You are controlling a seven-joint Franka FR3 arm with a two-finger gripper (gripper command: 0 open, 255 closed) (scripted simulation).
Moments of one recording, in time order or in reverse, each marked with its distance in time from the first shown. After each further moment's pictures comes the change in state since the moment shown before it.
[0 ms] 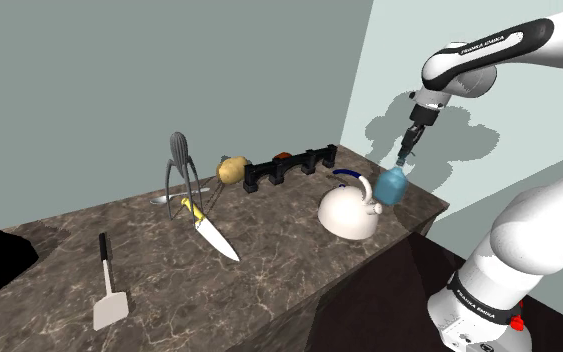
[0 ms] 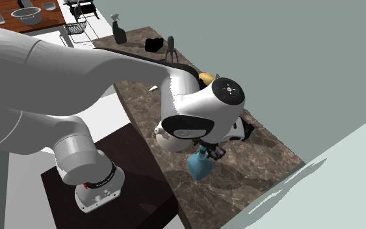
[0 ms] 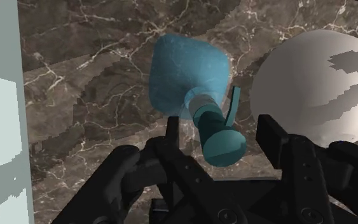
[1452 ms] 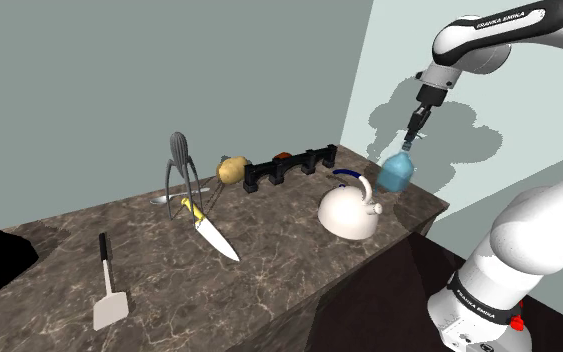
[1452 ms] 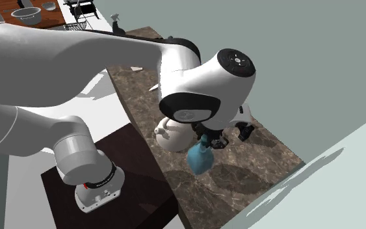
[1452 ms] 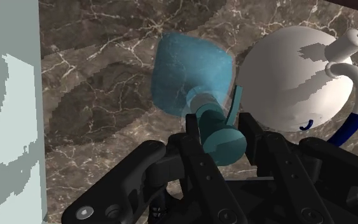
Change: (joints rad) arm -0.002 -0.051 0.034 0.119 -0.009 -0.165 0.034
